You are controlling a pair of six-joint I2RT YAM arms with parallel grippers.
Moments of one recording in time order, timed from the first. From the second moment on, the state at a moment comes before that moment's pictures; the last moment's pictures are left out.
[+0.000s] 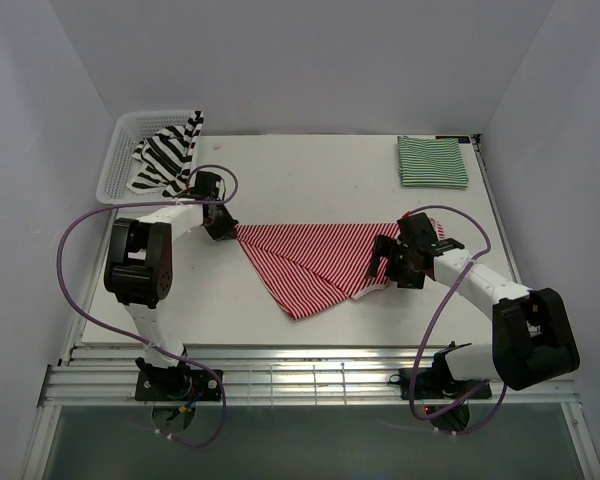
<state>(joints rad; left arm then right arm) -0.16 1.89 1.20 -0.40 0.03 -0.72 0.35 1.33 0.72 -0.48 -0.11 0.52</state>
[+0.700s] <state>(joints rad) -0.16 1.84 1.22 -0.49 0.00 -0.70 0.36 1.38 0.70 -0.39 -0.13 0.55</state>
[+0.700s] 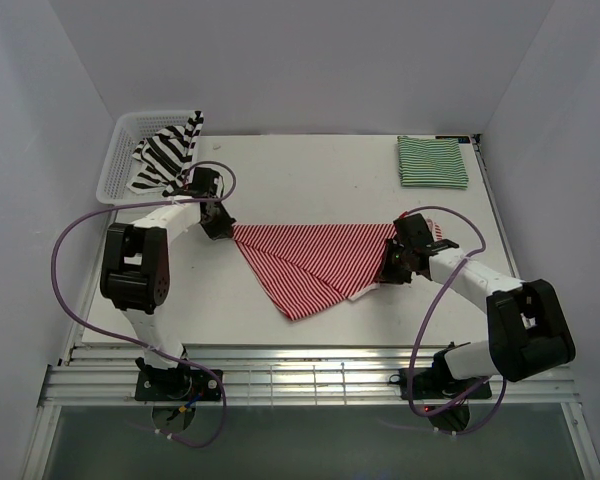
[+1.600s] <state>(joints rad) -0.17 1.38 1.39 -0.54 0.01 -0.70 0.36 1.05 1.21 -0.66 -0.03 0.36</state>
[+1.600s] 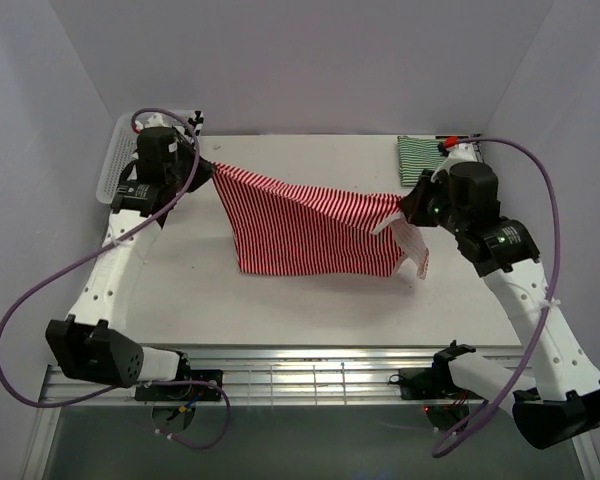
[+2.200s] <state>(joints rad) -0.17 1.23 1.69 -0.51 0.00 -0.67 0.35 1.08 1.65 -0.82 -0.14 0.17</state>
